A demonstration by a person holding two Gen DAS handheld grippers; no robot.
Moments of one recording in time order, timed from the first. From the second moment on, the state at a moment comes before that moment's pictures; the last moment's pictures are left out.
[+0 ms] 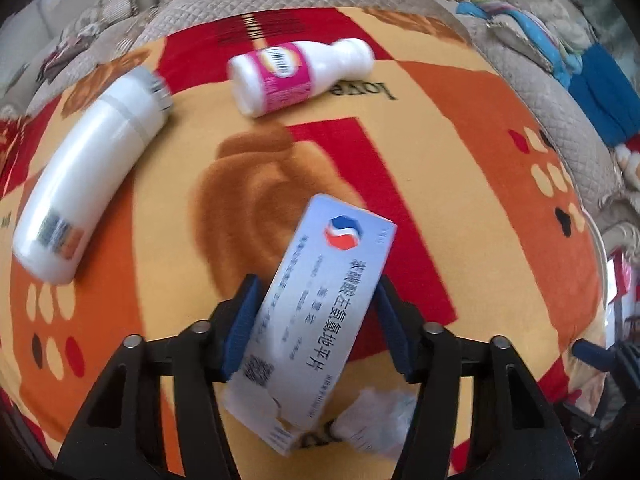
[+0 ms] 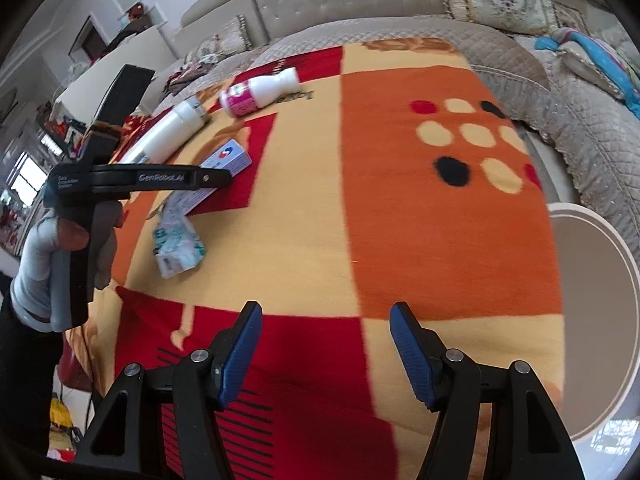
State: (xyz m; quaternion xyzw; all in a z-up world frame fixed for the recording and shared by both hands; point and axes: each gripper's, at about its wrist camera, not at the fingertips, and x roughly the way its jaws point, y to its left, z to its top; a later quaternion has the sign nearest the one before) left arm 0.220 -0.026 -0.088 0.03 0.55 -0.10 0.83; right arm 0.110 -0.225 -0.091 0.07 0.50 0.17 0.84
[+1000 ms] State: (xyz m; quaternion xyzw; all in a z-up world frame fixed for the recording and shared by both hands) left arm 0.113 0.036 -0.071 -0.08 0.51 -0.08 0.85; right arm 0.134 -0.134 -0.087 0.01 0.46 0.26 0.85
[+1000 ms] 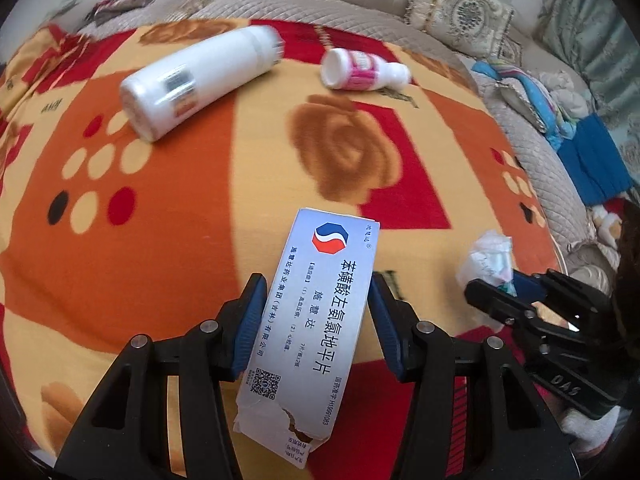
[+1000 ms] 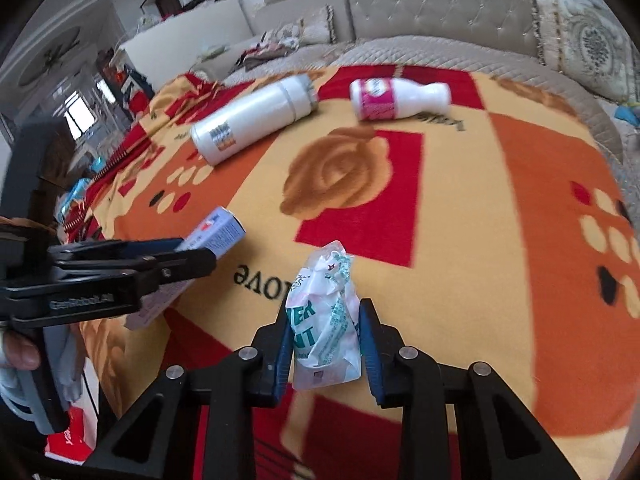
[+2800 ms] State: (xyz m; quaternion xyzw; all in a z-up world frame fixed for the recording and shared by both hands) left arm 0.110 -0.299 -0.061 -0.01 0.53 -0.29 0.80; right arm 0.048 -0.435 -0.102 0.17 0.44 0.02 0.88
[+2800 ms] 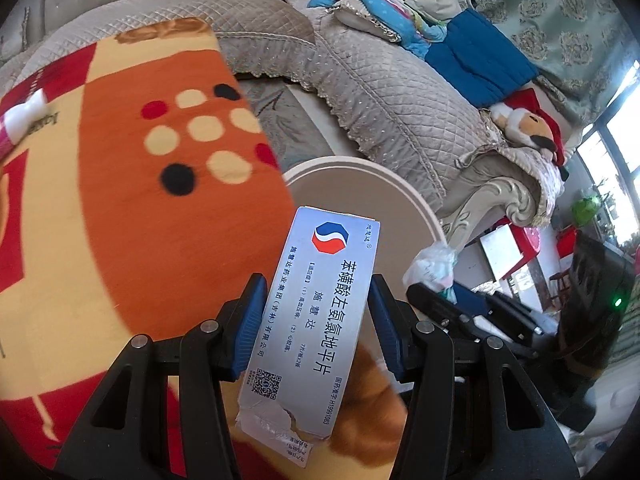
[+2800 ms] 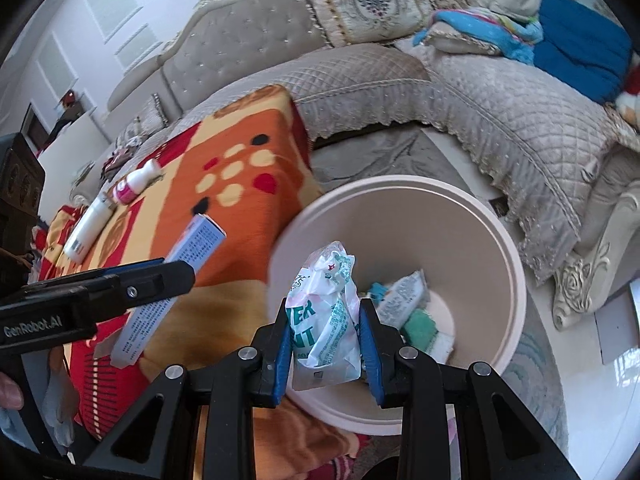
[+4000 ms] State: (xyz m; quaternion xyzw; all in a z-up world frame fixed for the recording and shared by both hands) left arm 0.101 -0.289 -0.059 0.00 0.45 -0.24 0.86; right arm 0.039 -0.438 -0.103 0.19 0.43 -0.02 0.88
